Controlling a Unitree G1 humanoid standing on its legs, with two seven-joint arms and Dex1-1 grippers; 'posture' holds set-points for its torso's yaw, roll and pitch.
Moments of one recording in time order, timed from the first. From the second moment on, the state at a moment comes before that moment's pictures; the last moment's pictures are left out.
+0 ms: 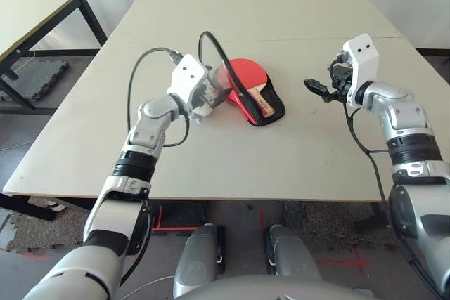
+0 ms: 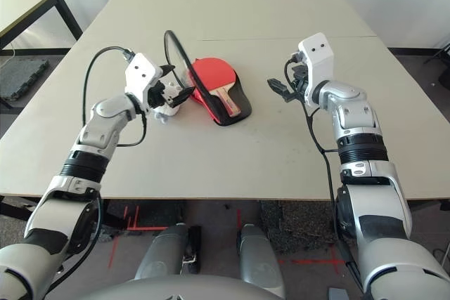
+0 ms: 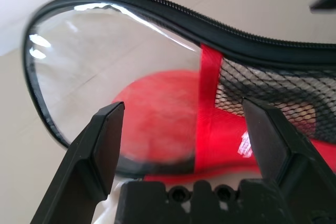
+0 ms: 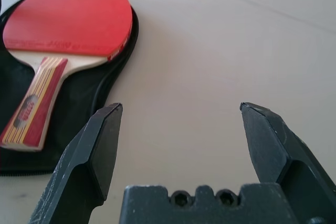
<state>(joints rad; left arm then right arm) -0.79 0.20 -0.10 0.64 -0.05 -0.02 -0.58 -0.72 -0.51 -0.06 0.51 0.12 0.42 0.62</state>
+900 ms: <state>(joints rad) -0.71 0.22 -0.07 0.58 -0.08 0.03 -0.65 -0.67 -0.45 -0.13 0.40 0.32 0.77 0.66</state>
